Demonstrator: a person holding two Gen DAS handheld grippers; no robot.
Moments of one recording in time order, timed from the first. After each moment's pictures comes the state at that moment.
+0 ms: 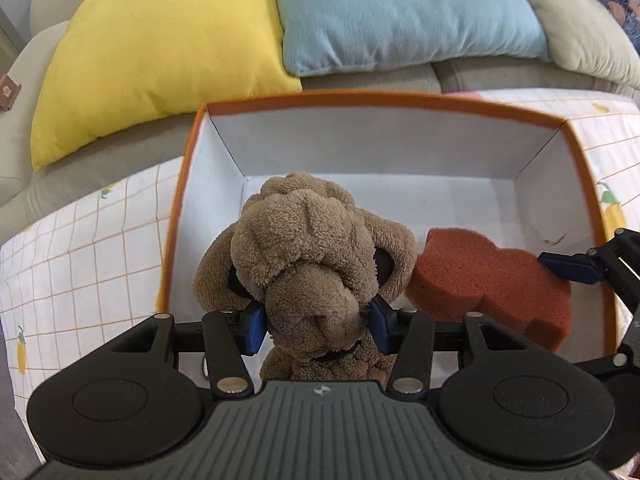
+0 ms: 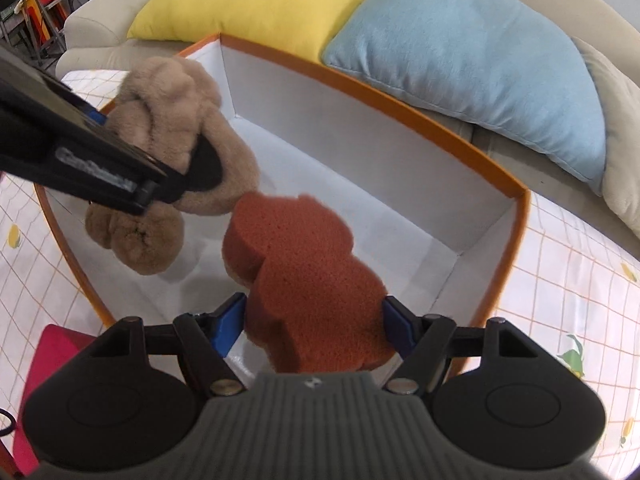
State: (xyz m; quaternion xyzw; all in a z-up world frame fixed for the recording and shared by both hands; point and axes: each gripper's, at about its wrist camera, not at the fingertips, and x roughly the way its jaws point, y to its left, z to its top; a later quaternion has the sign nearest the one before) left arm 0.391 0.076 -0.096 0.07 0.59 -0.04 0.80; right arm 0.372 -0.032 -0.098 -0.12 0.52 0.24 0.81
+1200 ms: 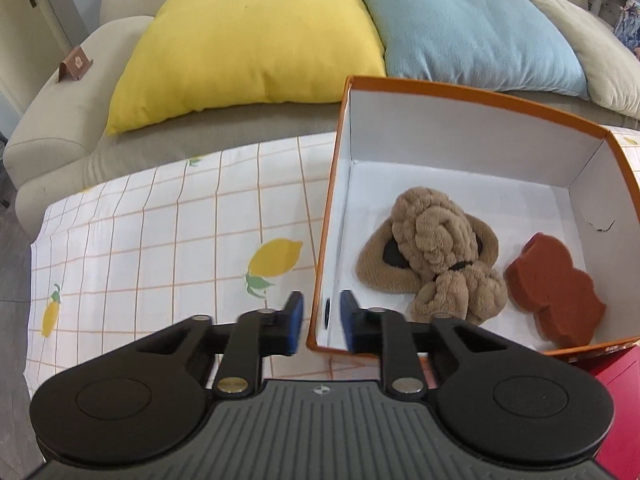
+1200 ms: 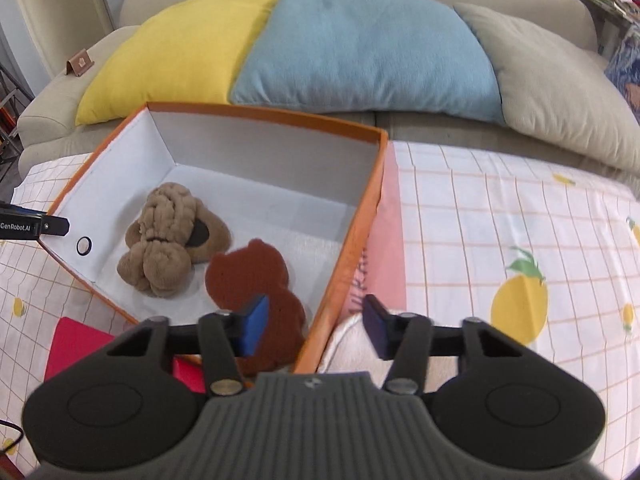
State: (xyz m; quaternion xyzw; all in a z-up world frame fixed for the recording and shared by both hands) left arm 0.335 0.169 -0.092 0.04 0.53 0.01 0.85; right arm 0.320 -0.112 -0.066 0.00 0.50 0.14 0.86
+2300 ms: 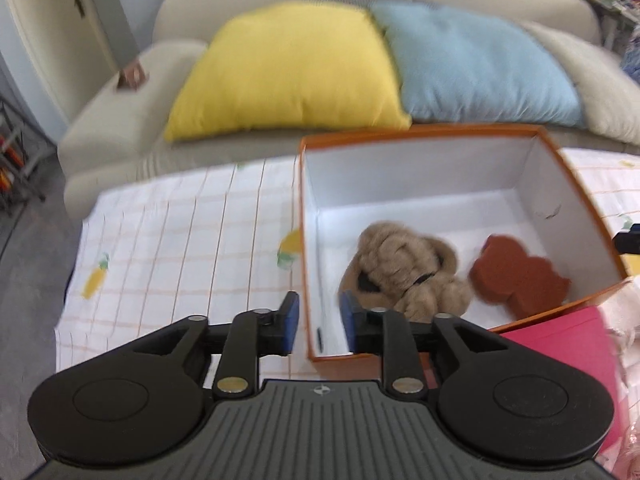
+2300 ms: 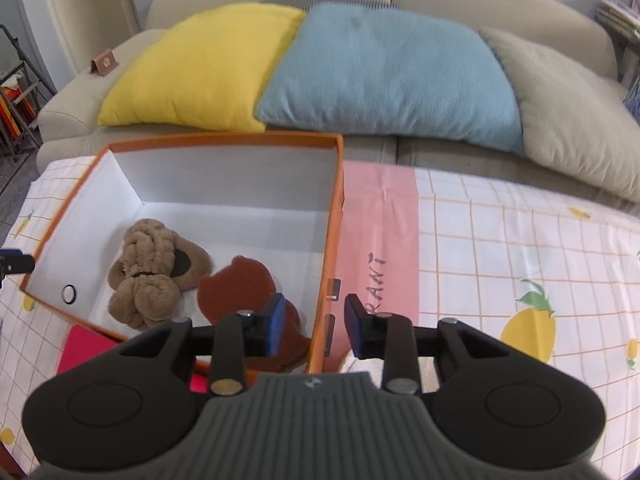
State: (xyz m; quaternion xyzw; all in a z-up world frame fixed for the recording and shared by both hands) left arm 0.253 0.140 -0.038 0.04 0.46 0.07 0.88; right arm 0.320 -0.107 -0.050 -0.02 0.45 0.17 0.87
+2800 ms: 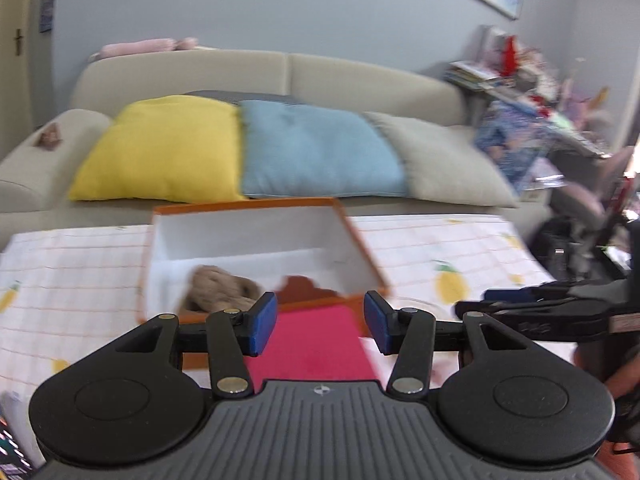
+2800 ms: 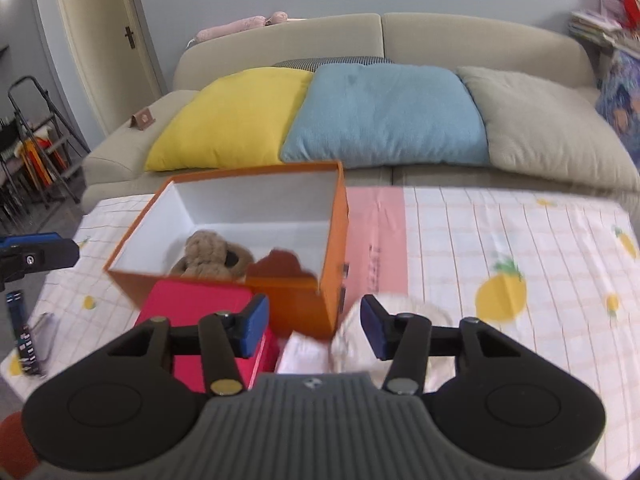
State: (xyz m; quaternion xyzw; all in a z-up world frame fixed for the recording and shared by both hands) left arm 0.129 0.052 0.025 -0.05 0.34 -0.11 0.93; right arm 0.186 -0.178 -0.012 0.04 0.39 0.18 0.90
